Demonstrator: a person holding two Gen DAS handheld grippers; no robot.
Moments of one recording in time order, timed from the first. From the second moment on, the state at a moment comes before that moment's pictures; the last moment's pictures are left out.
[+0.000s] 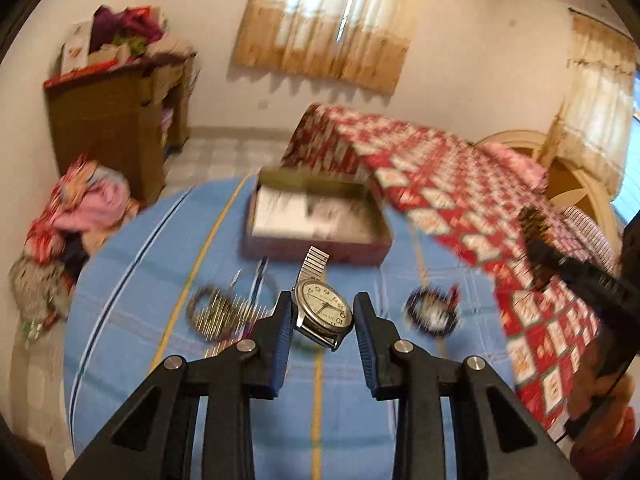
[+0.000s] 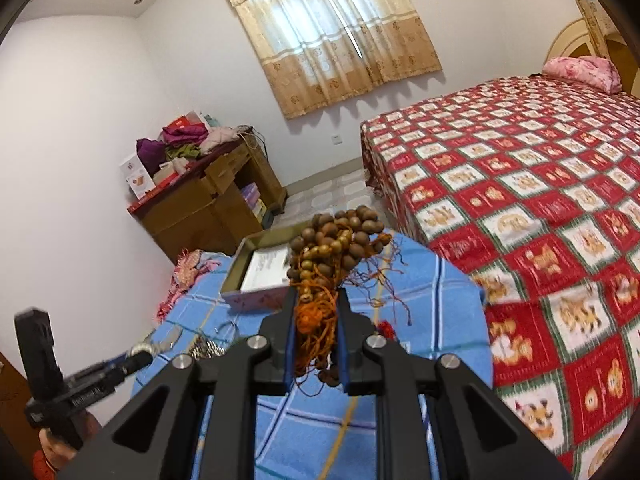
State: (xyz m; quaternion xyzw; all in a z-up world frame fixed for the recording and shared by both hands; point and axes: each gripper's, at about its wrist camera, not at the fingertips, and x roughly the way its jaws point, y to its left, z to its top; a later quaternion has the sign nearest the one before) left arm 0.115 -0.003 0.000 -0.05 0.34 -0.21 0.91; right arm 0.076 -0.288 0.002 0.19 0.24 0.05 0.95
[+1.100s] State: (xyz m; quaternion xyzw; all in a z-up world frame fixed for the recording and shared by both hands) left arm 0.265 -0.018 -0.047 -0.05 0.36 -0.13 0.92; right arm 0.217 -0.243 -0.057 0.18 0.27 0.05 0.94
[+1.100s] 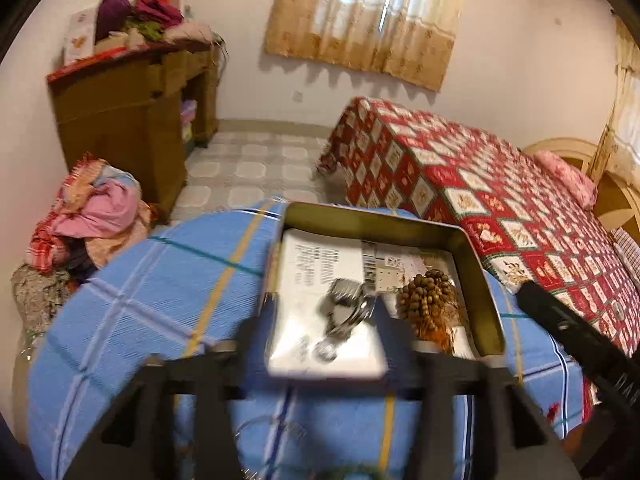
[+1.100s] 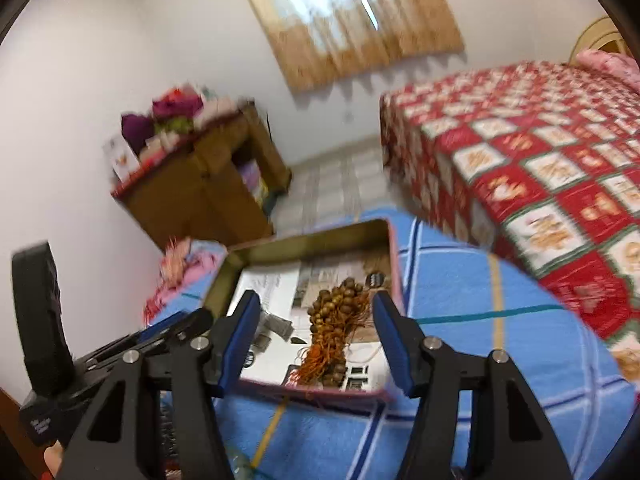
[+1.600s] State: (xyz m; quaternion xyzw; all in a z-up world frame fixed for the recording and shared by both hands) left arm 0.107 0.037 -0.071 0.00 0.36 -0.04 0.93; right arm 0.100 -0.161 -0.103 0.10 0.36 0.12 0.92
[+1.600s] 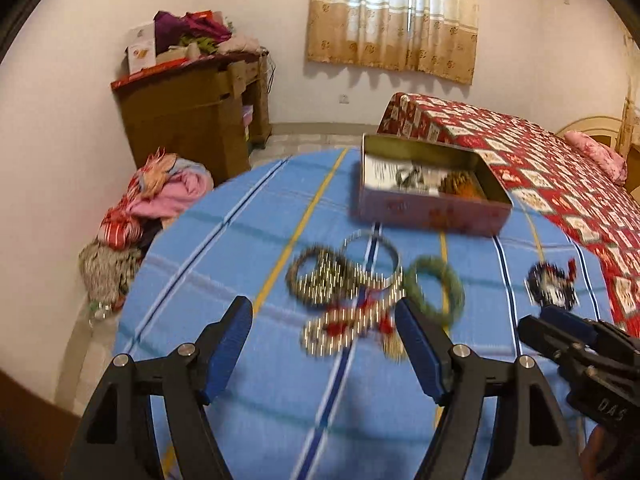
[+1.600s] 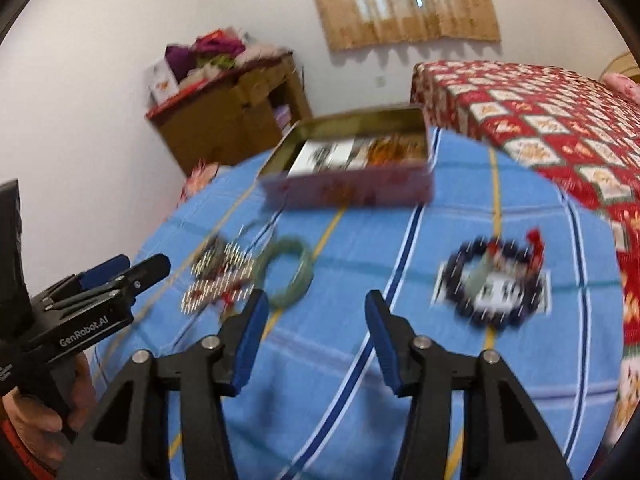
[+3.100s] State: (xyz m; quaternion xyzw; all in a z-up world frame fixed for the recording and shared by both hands) left arm 0.149 0.032 -0.121 -0.04 0.45 -0.13 0.88; right arm 0.122 -0.170 -0.129 0.10 0.42 0.11 0.90
